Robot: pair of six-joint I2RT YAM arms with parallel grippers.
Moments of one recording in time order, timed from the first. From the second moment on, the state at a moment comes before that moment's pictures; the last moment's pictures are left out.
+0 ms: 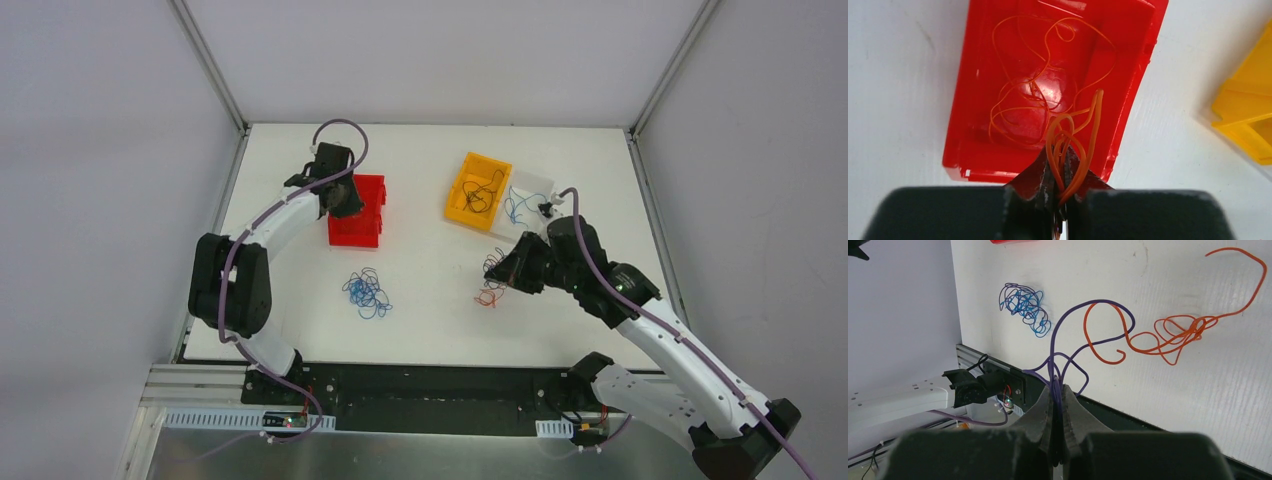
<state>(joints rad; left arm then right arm) -0.27 1.62 1.17 -0.43 -0.10 -0.57 0.66 0.85 0.88 -0.70 -0.16 0.91</state>
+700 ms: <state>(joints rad) -0.28 1.29 1.11 -0.46 0.10 -0.49 0.67 0.94 0.87 -0.64 -0.25 0.91</state>
